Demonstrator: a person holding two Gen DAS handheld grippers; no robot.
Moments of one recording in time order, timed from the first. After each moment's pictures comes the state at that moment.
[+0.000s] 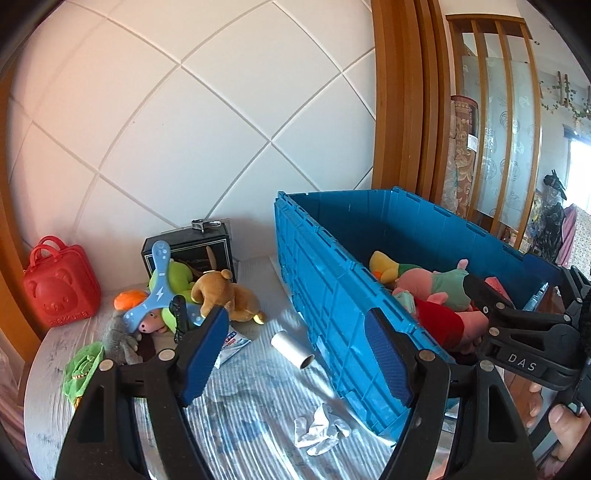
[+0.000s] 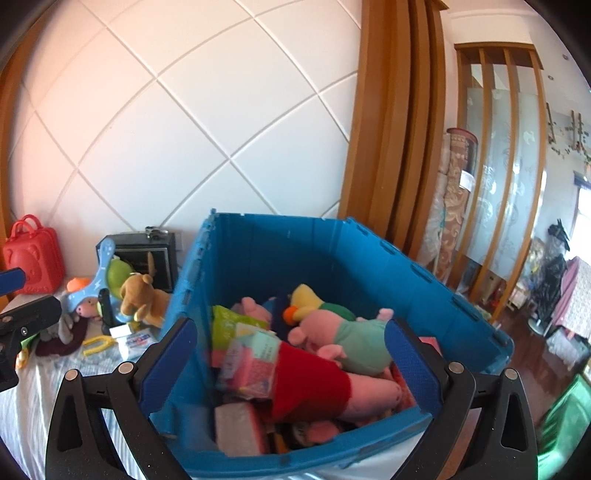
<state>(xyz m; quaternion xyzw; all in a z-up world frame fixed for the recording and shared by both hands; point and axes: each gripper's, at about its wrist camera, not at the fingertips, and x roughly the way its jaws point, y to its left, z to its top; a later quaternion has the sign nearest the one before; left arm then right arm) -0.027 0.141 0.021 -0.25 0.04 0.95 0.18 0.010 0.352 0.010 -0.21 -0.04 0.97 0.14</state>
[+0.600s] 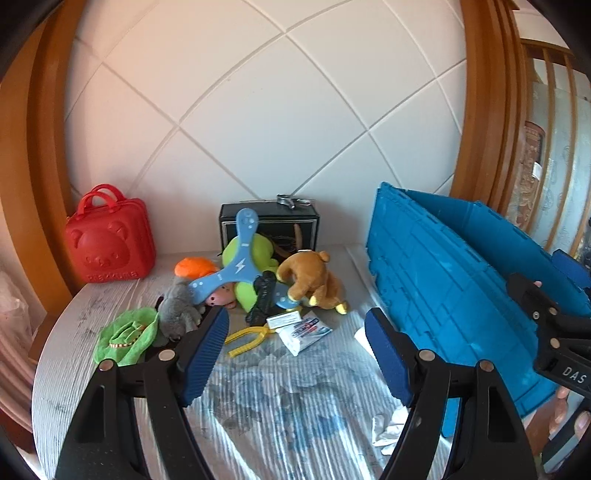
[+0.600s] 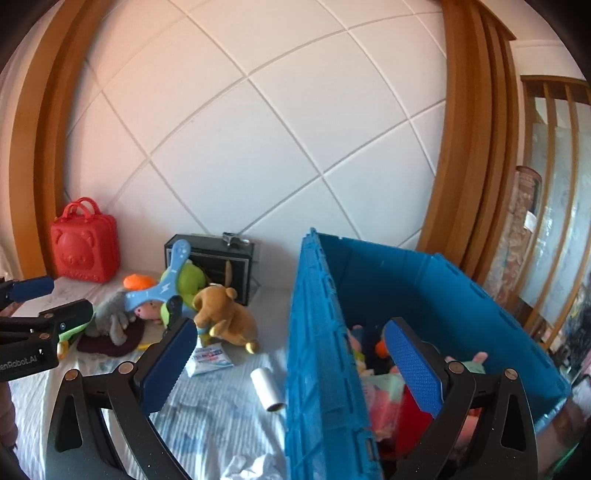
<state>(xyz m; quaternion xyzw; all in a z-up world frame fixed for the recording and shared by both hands) -0.087 0.003 -0.017 -0.28 -0.02 0.96 0.08 -0.041 0.229 0.007 -0.20 -0.09 0.98 0.02</state>
